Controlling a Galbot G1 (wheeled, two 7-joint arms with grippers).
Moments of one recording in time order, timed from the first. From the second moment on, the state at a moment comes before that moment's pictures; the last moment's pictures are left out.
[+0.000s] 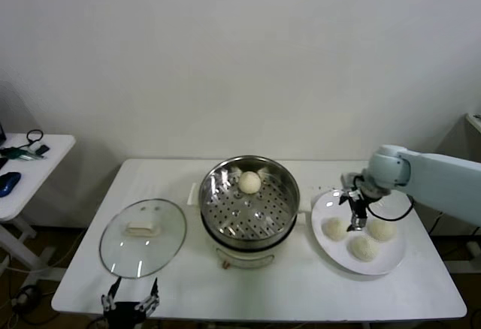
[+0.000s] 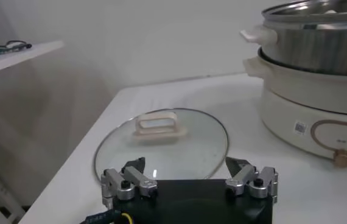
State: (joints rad) left arm 1.88 -1.49 -0.64 -2.11 -0.01 0.19 -0.03; right arm 0.40 0.66 -1.45 1.37 0.33 -0.41 -0.85
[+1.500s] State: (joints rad) left arm 1.87 -1.48 -0.63 -2.12 0.00 0.19 -0.03; right arm 0.87 0.82 -1.55 1.37 0.67 -0.38 -0.98
